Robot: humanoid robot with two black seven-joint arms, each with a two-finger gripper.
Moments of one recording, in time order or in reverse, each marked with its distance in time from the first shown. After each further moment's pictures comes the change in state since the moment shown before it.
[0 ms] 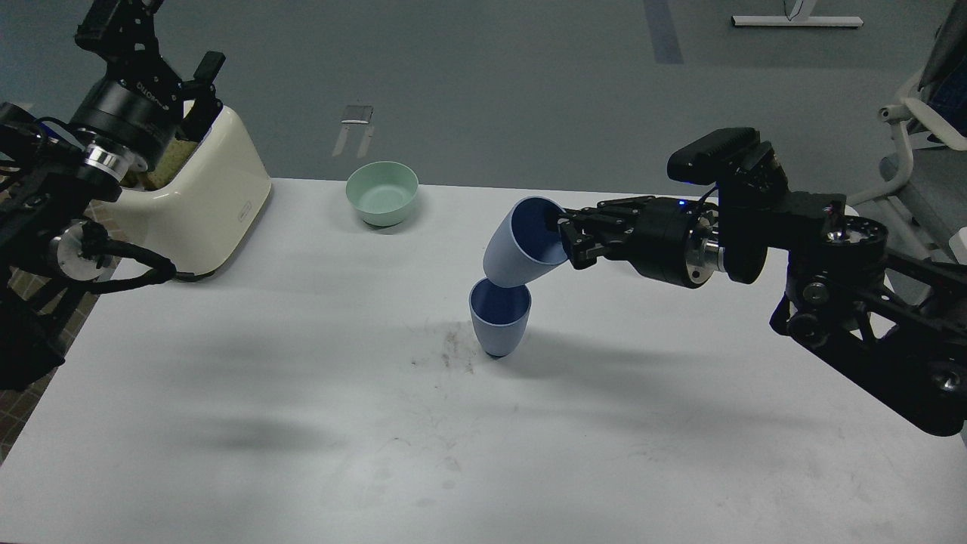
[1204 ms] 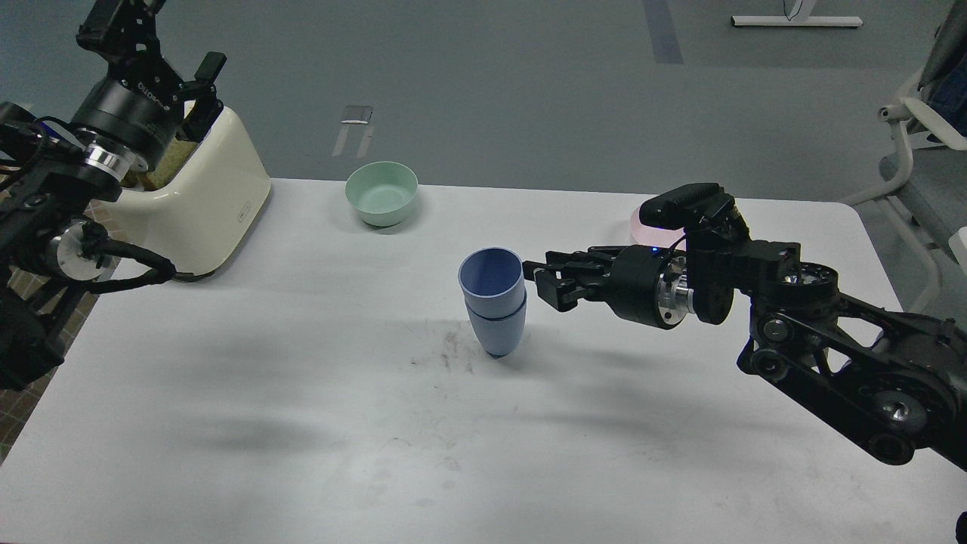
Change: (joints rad) left arm -0.003 0.003 0.005 0.000 0.002 -0.002 0.000; right arm -0.102 0.086 0.011 -0.050 -0.003 0.000 -0.015
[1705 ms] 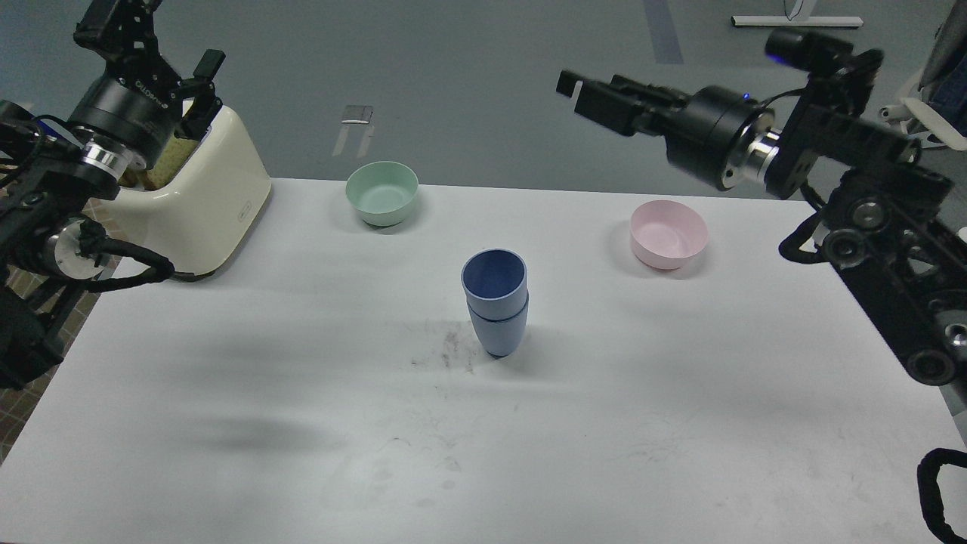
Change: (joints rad) left arm 0.000 -0.001 -0.014 0.000 -0.007 -0.004 -0.009; right arm 0.050 0.111 0.571 -0.046 0.035 -0.001 0.004
